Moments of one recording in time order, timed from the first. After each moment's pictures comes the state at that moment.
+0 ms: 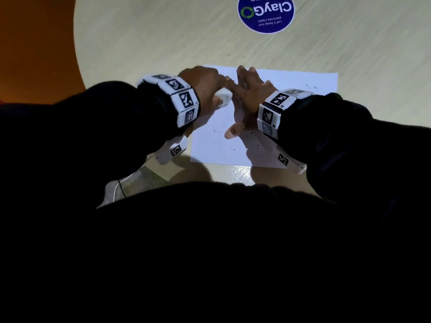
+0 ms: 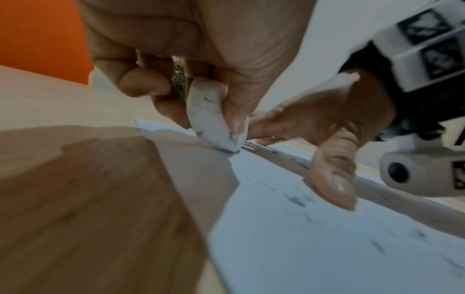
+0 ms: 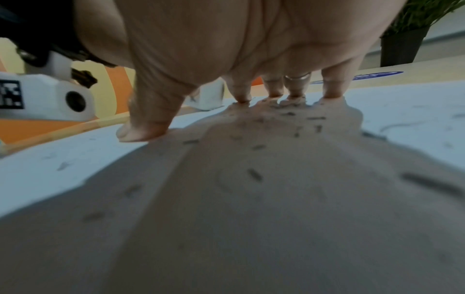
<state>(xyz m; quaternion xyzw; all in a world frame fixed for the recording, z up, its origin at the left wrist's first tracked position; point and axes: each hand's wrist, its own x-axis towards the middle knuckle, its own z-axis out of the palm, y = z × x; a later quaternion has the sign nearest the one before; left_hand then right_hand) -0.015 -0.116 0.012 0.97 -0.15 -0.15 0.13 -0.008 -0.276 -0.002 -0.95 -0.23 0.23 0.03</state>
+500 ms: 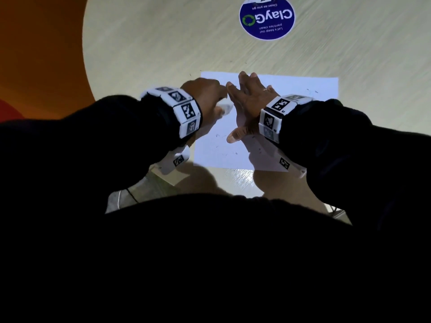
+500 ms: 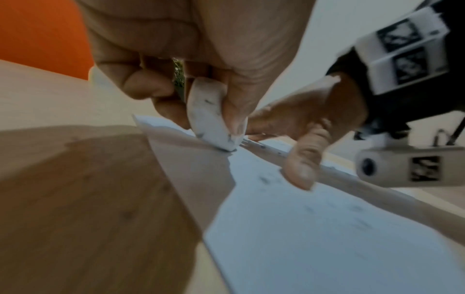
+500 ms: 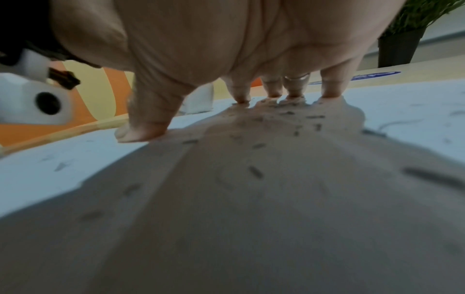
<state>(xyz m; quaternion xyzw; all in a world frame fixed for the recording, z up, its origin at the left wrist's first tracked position) -0.025 -0.117 0.018 0.97 -0.15 -0.16 0.11 -0.006 -0.281 0.001 -0.93 -0.26 0.26 0.02</state>
